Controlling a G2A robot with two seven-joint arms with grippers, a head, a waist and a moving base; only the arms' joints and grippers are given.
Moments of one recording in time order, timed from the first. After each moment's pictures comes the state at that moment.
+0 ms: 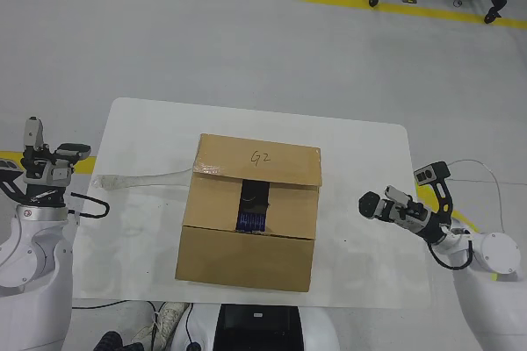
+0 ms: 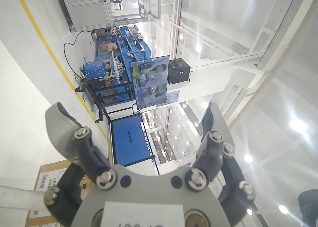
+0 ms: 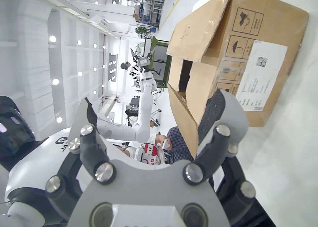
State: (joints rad) left arm 1.71 -1.16 -2.00 -1.85 -0.48 -0.29 -0.28; right arm -1.46 -1.02 1.56 -1.59 0.65 -0.26 1.13
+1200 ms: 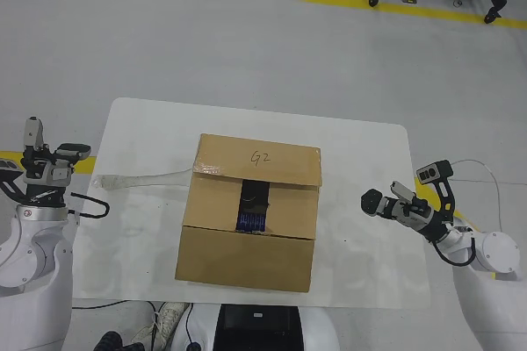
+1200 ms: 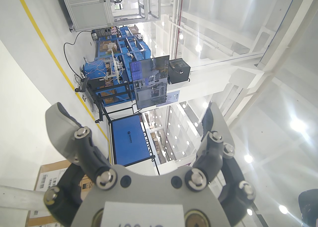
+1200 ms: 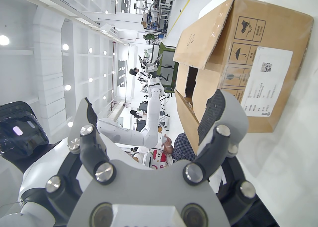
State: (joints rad) left arm 1.71 -1.16 -2.00 -1.85 -0.48 -0.29 -0.28; right arm -1.45 -1.02 1.56 -1.59 0.66 -0.26 1.13
